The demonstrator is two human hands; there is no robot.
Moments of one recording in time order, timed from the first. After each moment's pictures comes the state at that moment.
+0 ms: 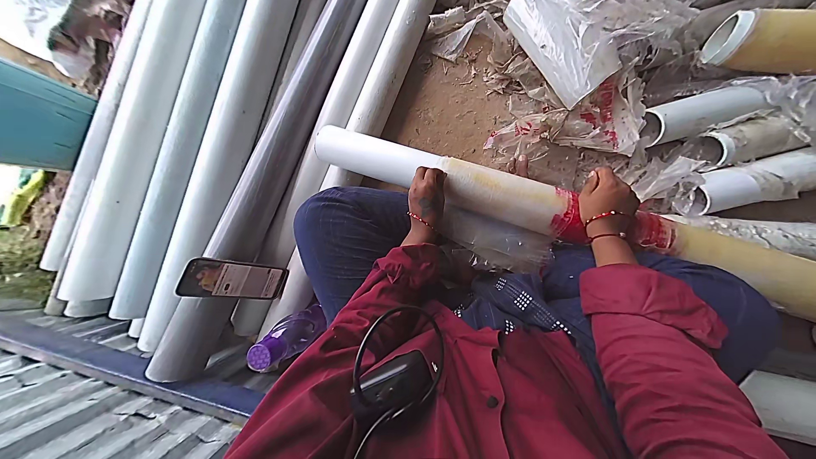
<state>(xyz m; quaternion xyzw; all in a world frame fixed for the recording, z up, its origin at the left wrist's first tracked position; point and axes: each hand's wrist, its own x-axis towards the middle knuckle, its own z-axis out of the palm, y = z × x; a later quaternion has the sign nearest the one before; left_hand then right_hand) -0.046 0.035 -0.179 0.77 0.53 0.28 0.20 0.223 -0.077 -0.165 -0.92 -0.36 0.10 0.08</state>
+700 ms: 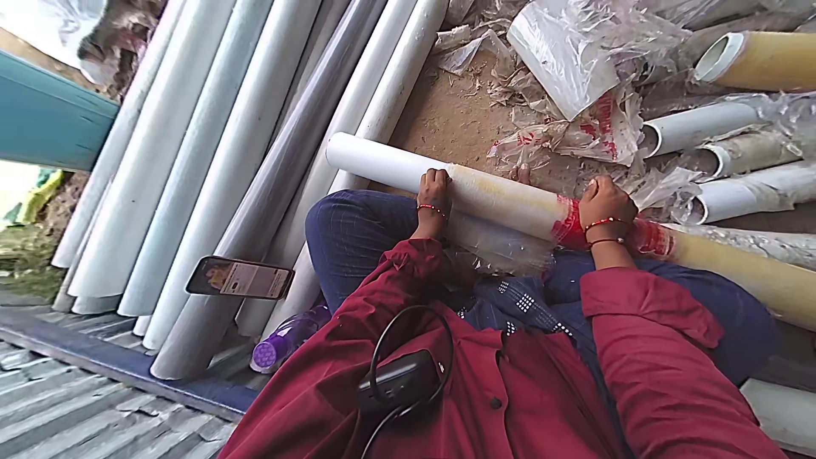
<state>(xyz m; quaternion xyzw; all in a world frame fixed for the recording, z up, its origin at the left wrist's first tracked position) -0.041 0.046 -0.177 0.79 0.54 0.17 0.22 0.221 -0.080 -0.163 -0.92 -0.36 0.11 0.08</state>
